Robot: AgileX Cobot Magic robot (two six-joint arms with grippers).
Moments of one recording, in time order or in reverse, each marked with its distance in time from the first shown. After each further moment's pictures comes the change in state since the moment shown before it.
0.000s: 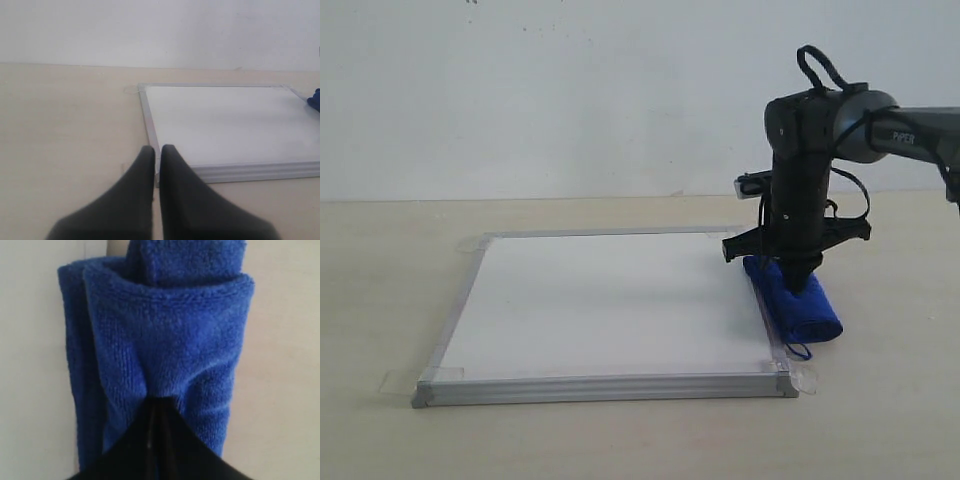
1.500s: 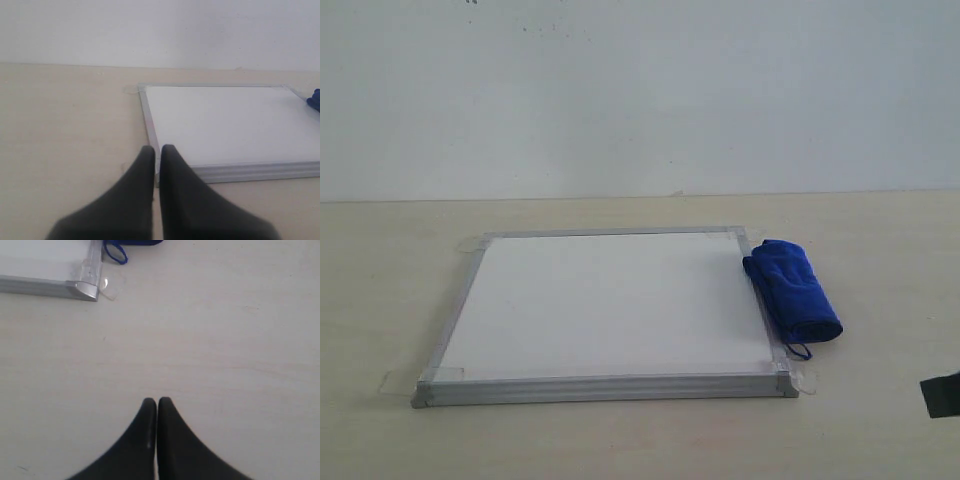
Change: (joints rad) left arm 0.000 0.000 0.000 0.000 0.000 0.000; right arm 0.000 -1.403 1.433 0.023 -0.523 0.017
